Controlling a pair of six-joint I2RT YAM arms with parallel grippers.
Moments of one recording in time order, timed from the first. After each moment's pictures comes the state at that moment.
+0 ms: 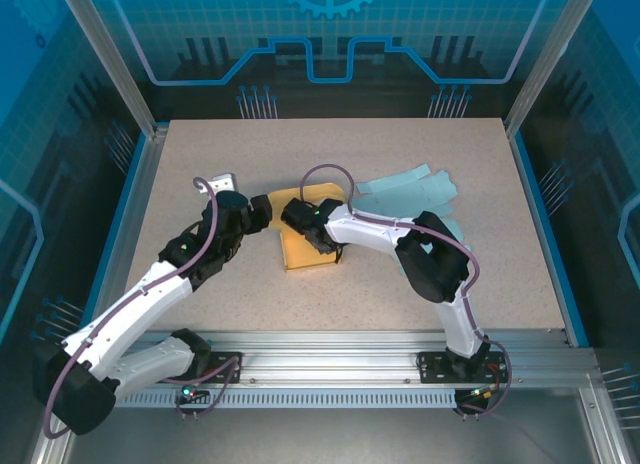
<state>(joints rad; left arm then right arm) -0.50 1.01 0.84 -0.42 -0.44 -0.61 0.89 2.09 1.57 -0.94 0.55 0.49</state>
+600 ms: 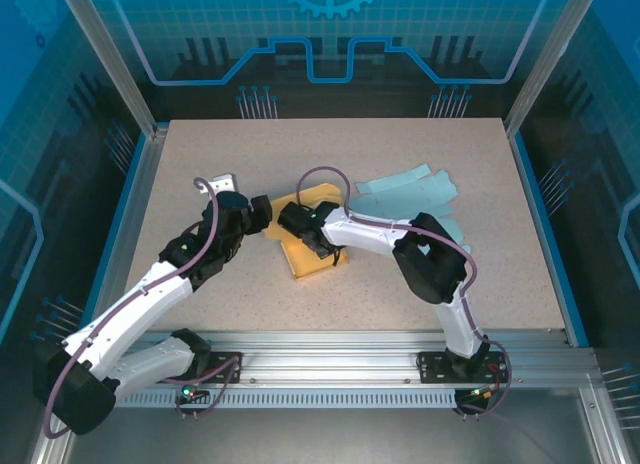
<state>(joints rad) -0.50 1.01 0.83 -0.42 -0.44 -0.60 0.91 2.10 1.58 -0.96 0.57 0.50</state>
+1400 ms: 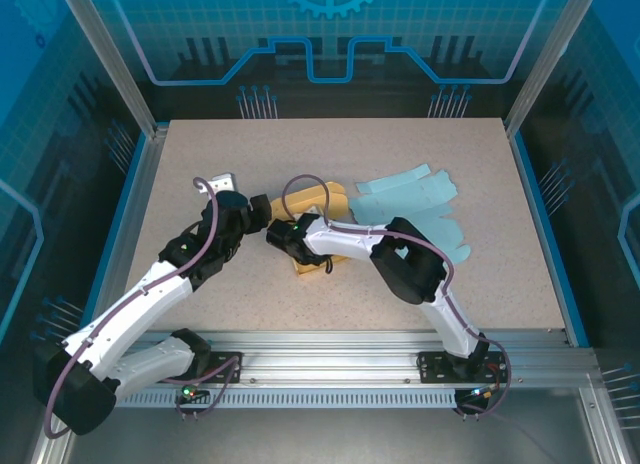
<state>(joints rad) -0.50 1.01 0.83 -0.42 -0.45 -0.60 0.98 2.23 1.67 -1.07 0.83 0.54</state>
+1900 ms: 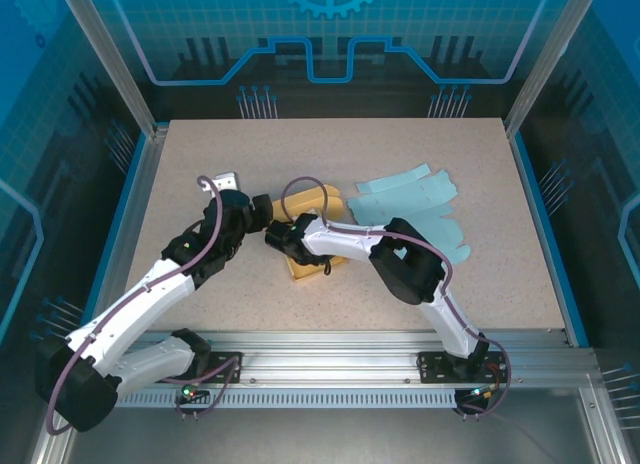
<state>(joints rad) -0.50 1.03 0.83 -0.39 -0.45 -0.57 0.99 2.24 1.70 -1.11 0.75 0.54</state>
